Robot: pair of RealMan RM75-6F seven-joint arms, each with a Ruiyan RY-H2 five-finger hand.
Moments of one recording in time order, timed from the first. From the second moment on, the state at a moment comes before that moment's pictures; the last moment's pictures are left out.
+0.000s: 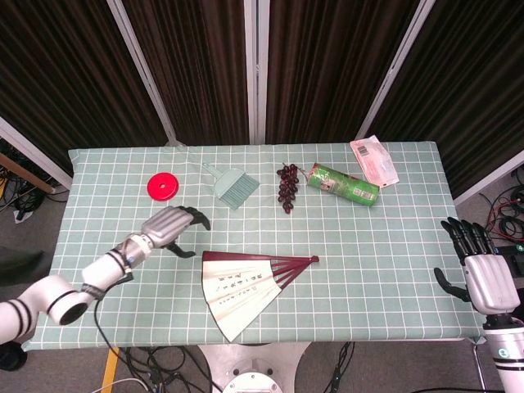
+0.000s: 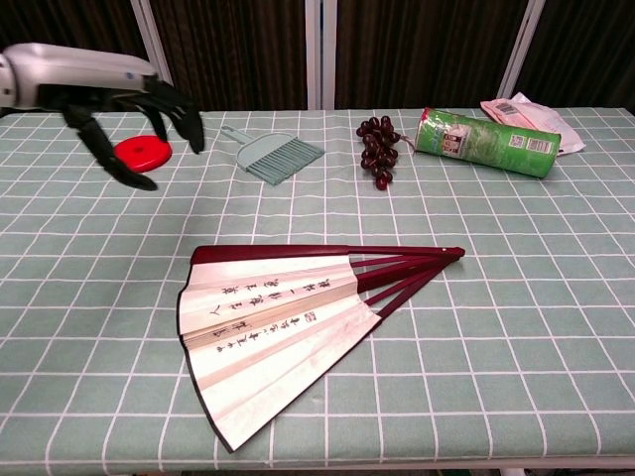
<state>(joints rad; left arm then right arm) -0.84 -1.27 -0.19 -1.48 1.49 0.57 -0.32 0.14 -1.04 0.08 -1.65 -1.53 1.44 0.09</state>
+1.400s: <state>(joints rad) -1.15 -1.74 -0.11 -1.20 0.91 0.51 0.28 0.13 -1.03 0.08 -1.64 -1.48 1.44 0.10</state>
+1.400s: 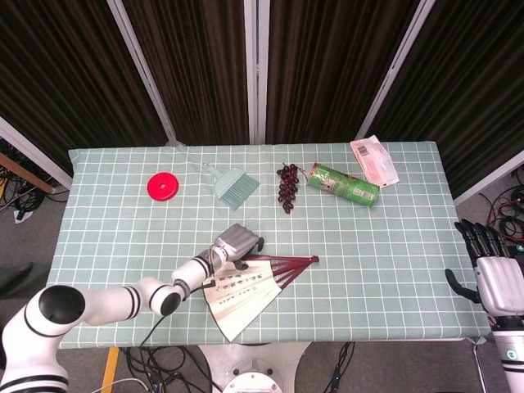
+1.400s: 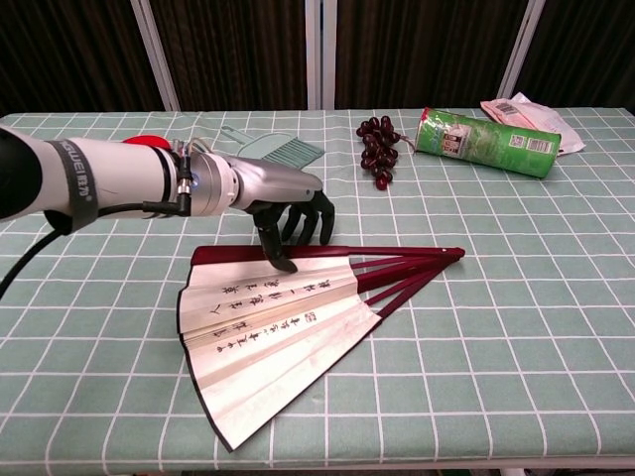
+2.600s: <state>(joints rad) -0.89 -1.42 -0.16 -1.57 1.19 0.88 -0.09 0.26 -0.95 0.05 -1.67 -1.54 1.15 0.37</state>
